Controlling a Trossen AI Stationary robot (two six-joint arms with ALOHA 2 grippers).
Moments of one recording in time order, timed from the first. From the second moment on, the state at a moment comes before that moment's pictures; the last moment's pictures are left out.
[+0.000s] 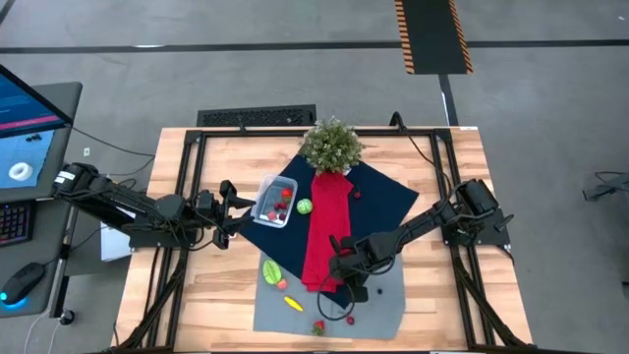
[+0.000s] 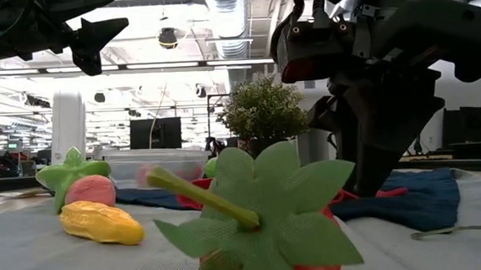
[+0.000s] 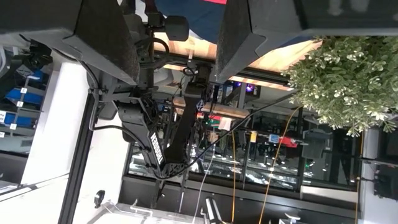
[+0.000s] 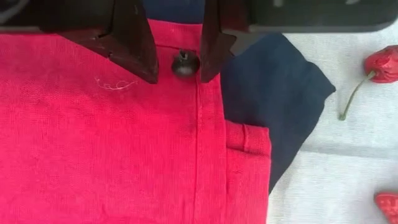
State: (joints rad) left arm -0.24 0.73 0.03 1.00 -0.29 -0.12; right arm 0.39 1.93 1.17 -0.47 -0.05 0.30
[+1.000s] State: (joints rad) left arm -0.24 0.73 0.03 1.00 -0.29 -0.12; right arm 0.39 1.93 1.19 -0.54 -0.06 0.28
